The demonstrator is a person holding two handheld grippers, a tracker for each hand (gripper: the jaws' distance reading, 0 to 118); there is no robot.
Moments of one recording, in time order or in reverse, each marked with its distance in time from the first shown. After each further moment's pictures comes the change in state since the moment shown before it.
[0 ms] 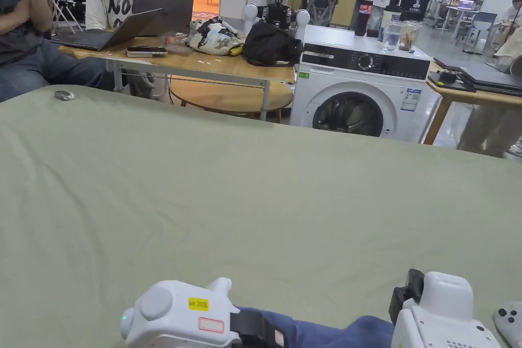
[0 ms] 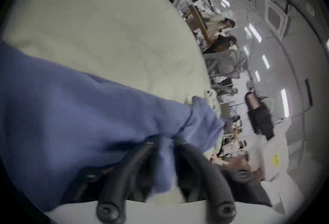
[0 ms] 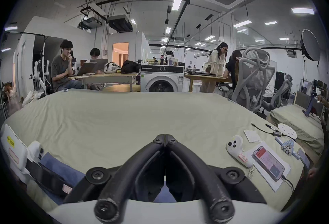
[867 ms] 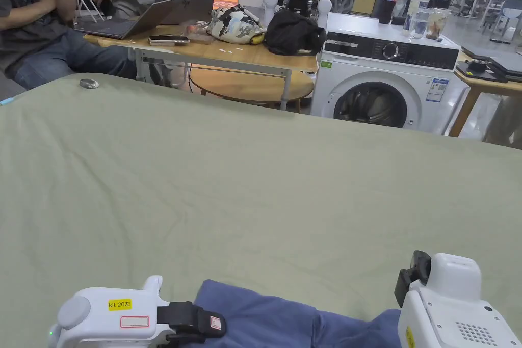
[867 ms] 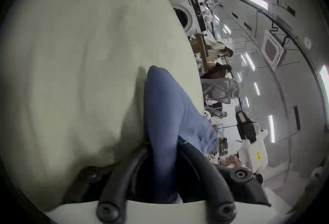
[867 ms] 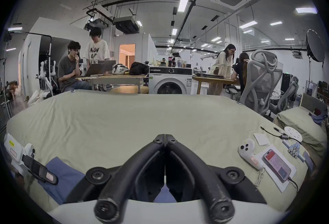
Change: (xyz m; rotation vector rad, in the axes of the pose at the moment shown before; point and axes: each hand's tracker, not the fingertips) left arm -0.100 -0.006 0.089 0.144 -0.043 0.120; right arm -0.027 0.007 -0.005 0.010 0.059 0.015
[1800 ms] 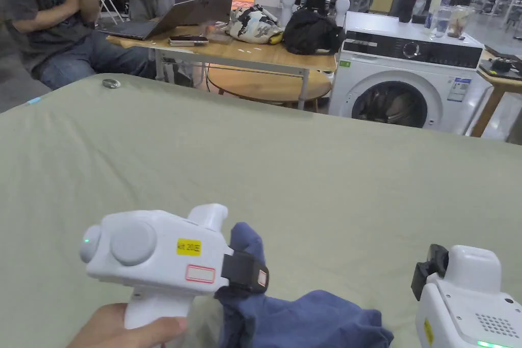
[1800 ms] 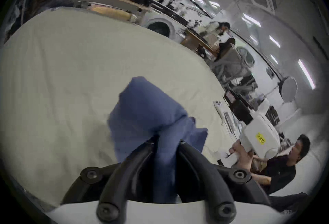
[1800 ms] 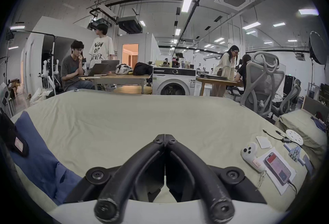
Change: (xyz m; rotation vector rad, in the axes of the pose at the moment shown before) left arm 0.196 -0.019 0.017 0.001 0.334 -0.505; right arm -0.007 0.008 0.002 0.002 0.016 0.020
